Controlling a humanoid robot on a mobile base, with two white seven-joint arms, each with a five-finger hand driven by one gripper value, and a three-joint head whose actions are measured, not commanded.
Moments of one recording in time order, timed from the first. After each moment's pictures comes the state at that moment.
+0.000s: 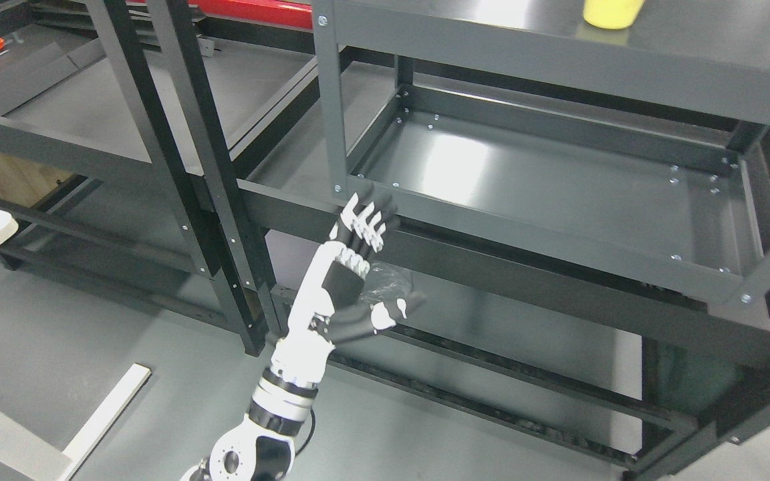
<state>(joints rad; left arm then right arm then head) -0.17 0.08 -0.36 -1.77 0.34 -0.25 -0.06 0.00 0.00 0.00 -0.24 0.00 0.09 -0.12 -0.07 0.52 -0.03</state>
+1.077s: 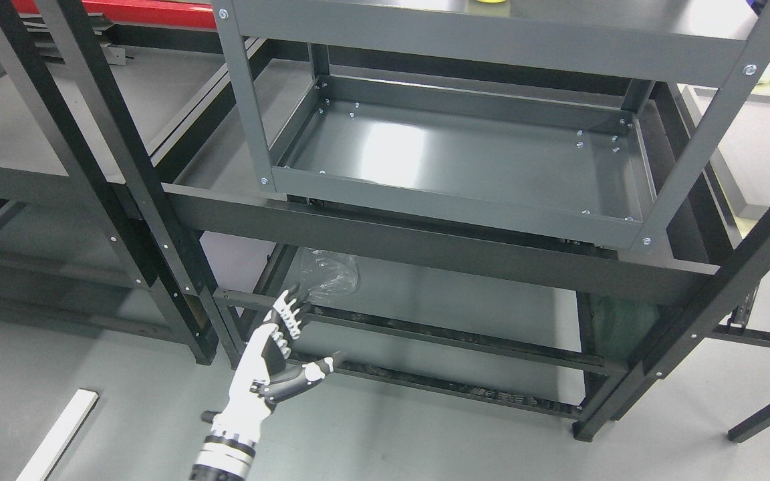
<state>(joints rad) 0.06 0.01 -0.07 -1.76 0.19 -0.04 -0.07 0.00 0.00 0.00 -0.24 0.00 0.09 -0.12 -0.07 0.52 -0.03</state>
